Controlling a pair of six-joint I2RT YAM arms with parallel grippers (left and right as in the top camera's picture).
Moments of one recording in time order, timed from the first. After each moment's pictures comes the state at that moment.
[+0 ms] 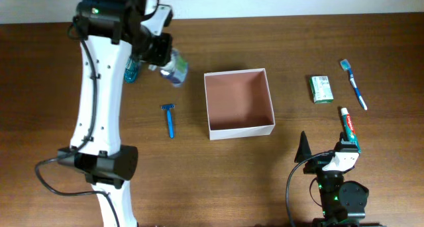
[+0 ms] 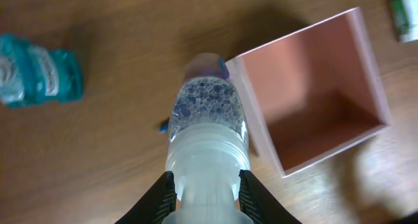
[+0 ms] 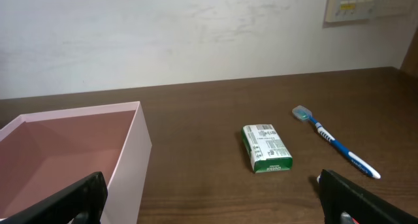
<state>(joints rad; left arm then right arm) -0.24 2.12 2.64 -1.69 0.17 0.04 -0.04 0.01 0.01 -0.08 -0.01 0.08</state>
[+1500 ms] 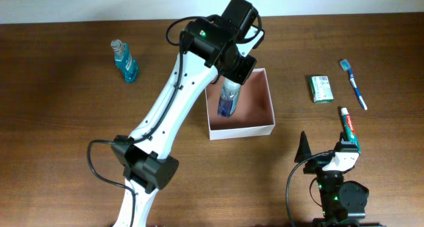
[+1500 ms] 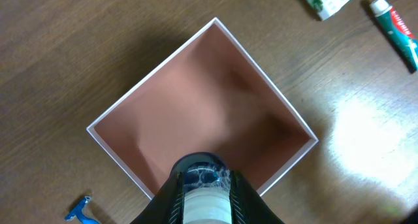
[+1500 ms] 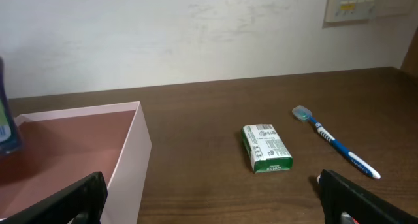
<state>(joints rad) -0.62 2.24 2.58 -1.46 0.09 -0.01 -0.04 0.01 0.01 -0.08 -0.01 0.08</state>
